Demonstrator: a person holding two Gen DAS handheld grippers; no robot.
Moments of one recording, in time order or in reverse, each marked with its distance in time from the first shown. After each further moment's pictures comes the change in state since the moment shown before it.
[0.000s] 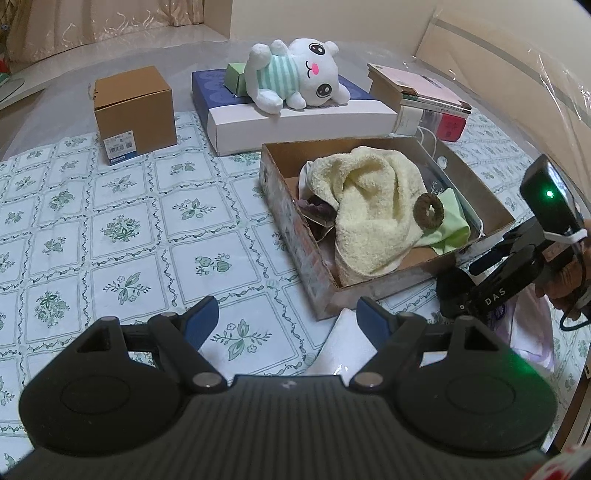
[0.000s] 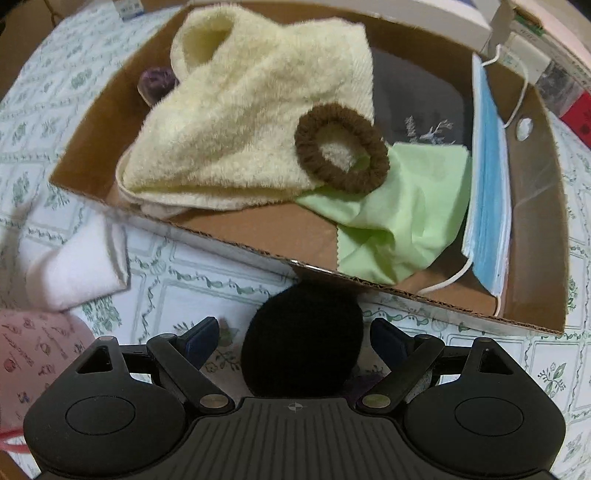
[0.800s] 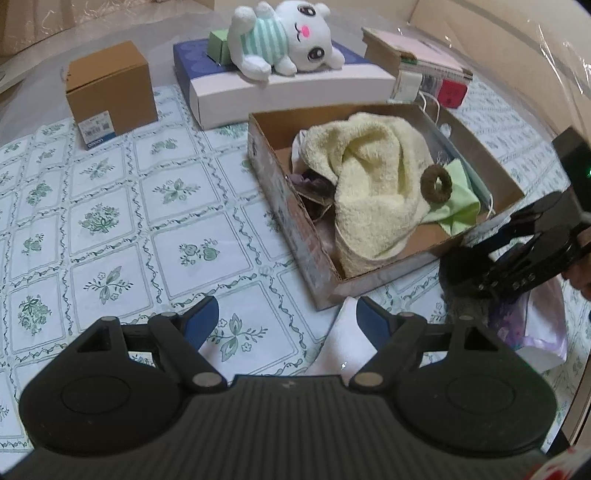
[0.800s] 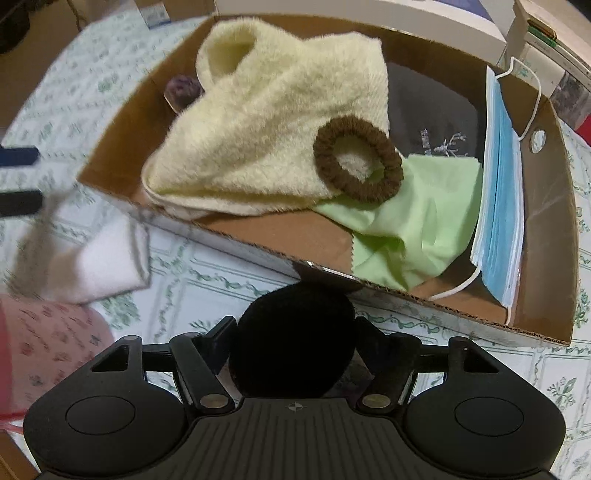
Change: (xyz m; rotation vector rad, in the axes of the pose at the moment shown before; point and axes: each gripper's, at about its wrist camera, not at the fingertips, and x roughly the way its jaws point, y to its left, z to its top) left arm 0.036 -0.003 0.010 0.046 0.117 -0.014; right arm -0.024 0.009 -0.015 -0.018 -0.084 0.076
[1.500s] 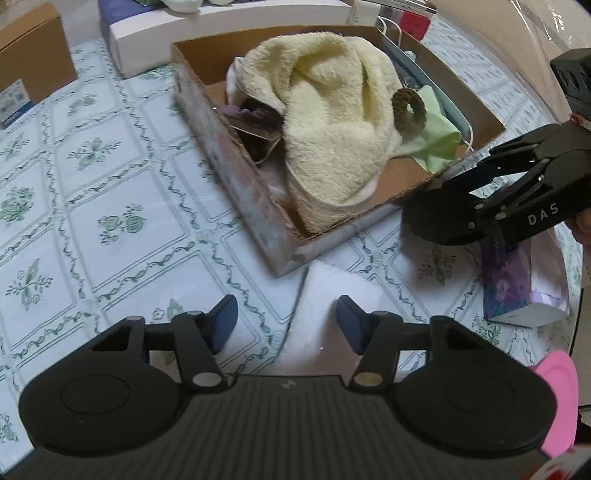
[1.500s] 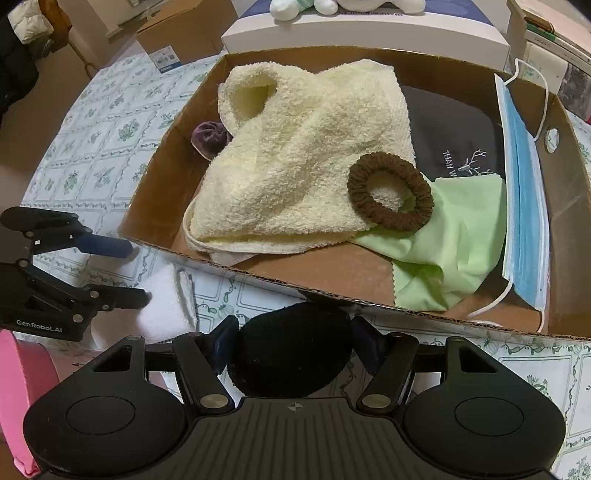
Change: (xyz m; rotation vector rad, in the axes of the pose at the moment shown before) left arm 0.060 -0.012 -0.004 0.108 0.172 -0.152; right arm 0.006 0.001 0.016 0.083 -0.073 0.104
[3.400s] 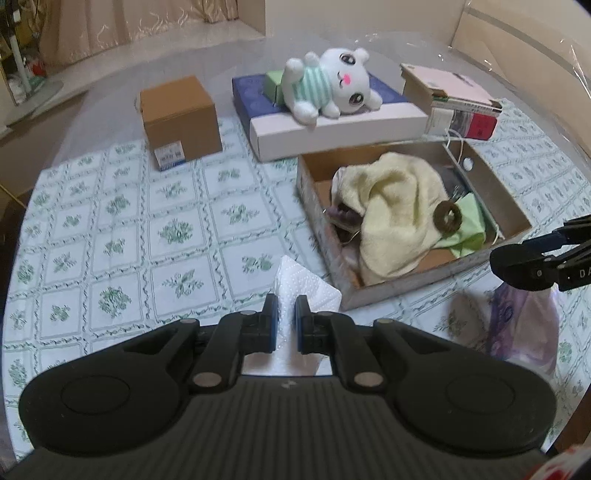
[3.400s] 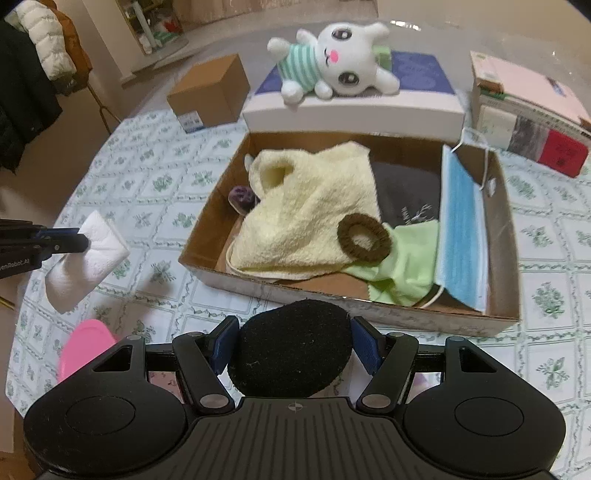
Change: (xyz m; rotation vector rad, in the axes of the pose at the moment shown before) left arm -0.145 -0.028 -0.017 -0.181 -0.235 0.328; right arm -0.109 0.018 -0.029 0.002 -0.199 -0.010
